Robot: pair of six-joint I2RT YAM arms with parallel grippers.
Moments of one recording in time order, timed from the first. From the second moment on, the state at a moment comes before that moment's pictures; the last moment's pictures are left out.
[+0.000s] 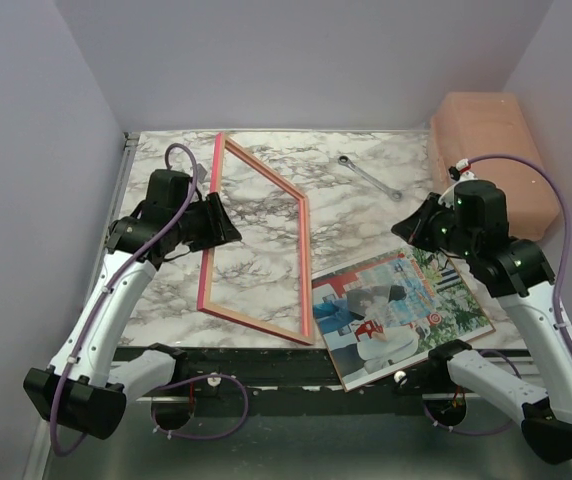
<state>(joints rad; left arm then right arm) -0.30 1.08 1.18 -0.86 0.30 -0.55 0.38 0.91 1.20 -0.86 -0.04 0.62</state>
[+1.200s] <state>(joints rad) 0.03 1.15 0.95 -0.68 0.62 -0.44 0.38 0.98 1.22 -0.82 -0.10 0.61</state>
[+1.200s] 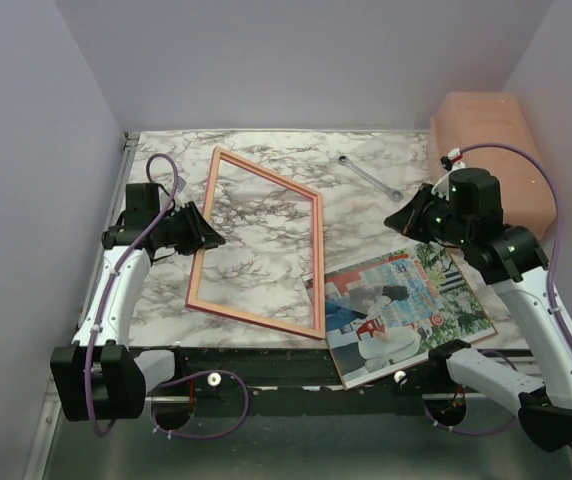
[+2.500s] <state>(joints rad) -0.09 1.34 0.80 -0.52 0.36 -0.50 0.38 0.96 1.39 -0.92 0.08 0.53</state>
